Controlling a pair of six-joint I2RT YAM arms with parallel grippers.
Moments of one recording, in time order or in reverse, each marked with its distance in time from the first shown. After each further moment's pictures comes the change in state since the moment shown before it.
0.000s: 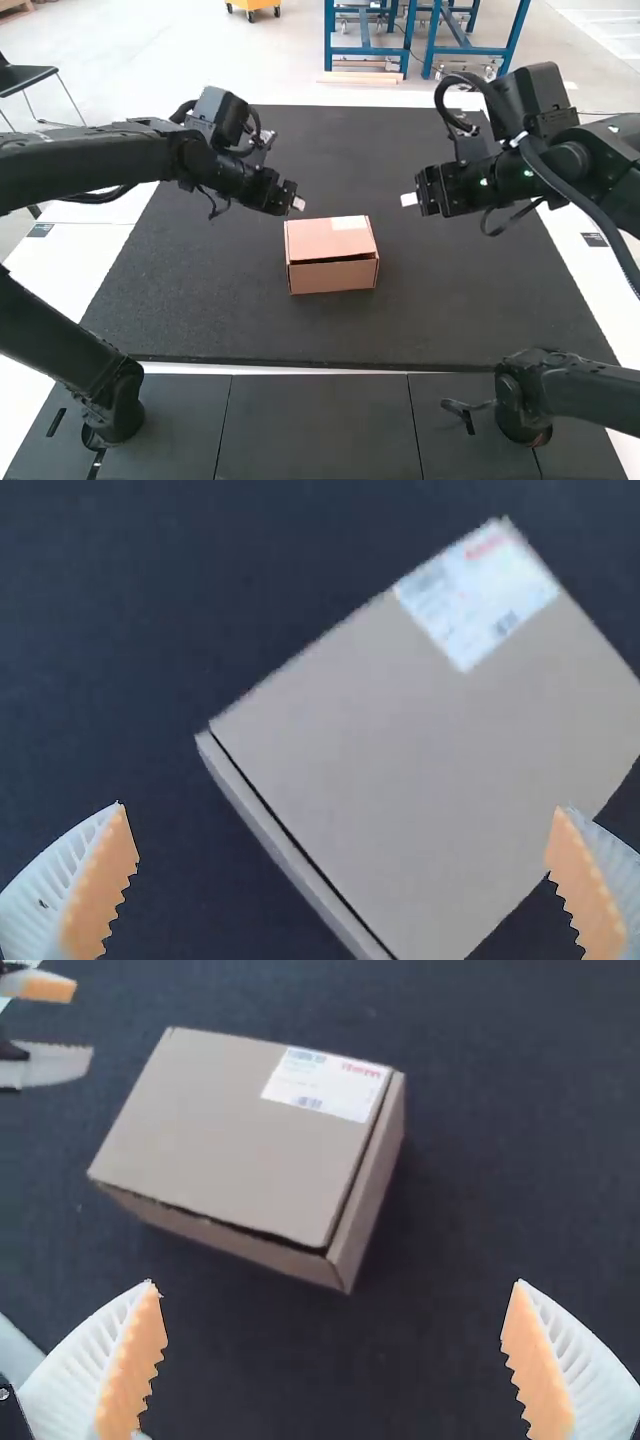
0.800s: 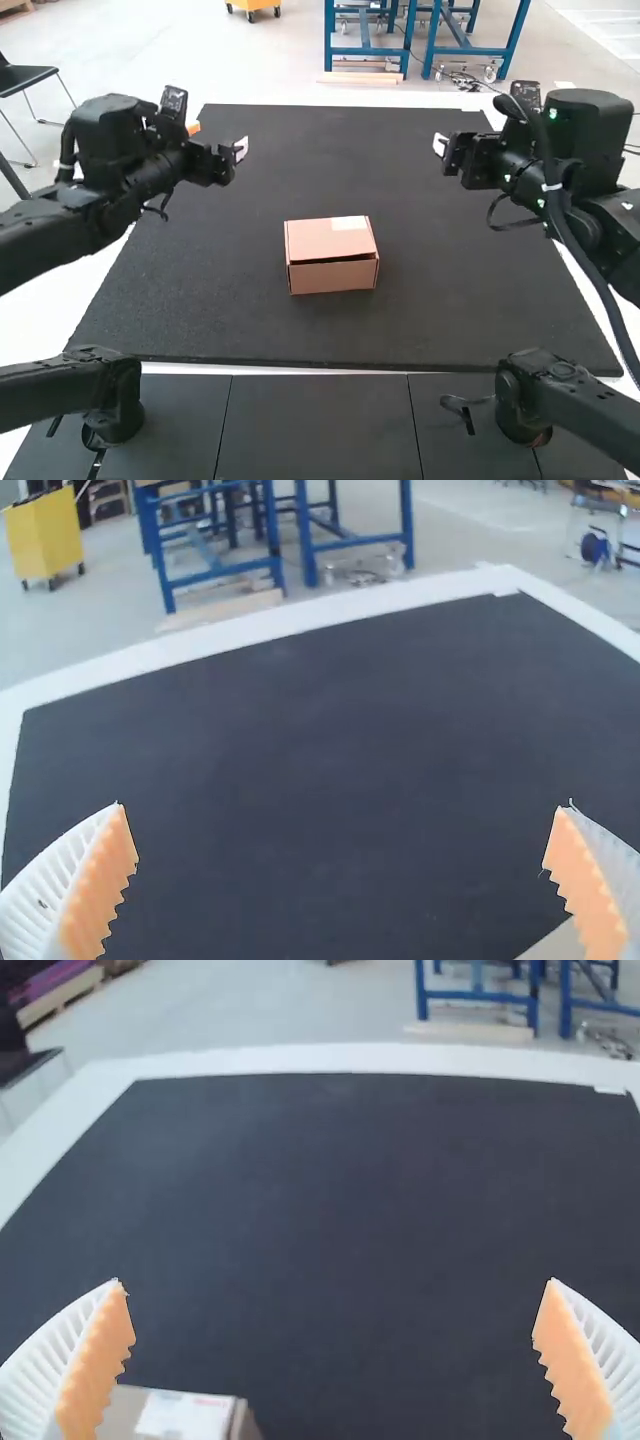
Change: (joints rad) left arm 0.213 -0.476 -0.442 0.641 -0.056 0.126; right arm -0.137 -0.241 -0.278 0.573 0.182 0.055
